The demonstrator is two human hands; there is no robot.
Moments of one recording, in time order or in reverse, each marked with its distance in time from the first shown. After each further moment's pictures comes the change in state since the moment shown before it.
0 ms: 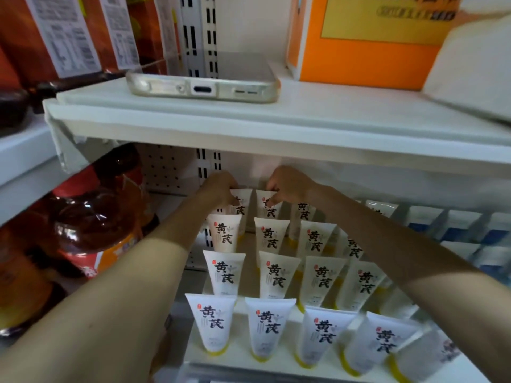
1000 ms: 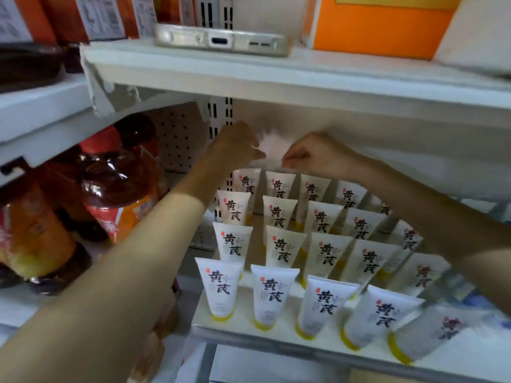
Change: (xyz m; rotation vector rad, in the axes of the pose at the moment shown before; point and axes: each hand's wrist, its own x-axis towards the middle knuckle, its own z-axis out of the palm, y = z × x) left_hand -0.022 0.039 -0.035 -0.026 0.257 0.058; right_hand -0.052 -0.015 -0.043 0.141 0.165 -0.073
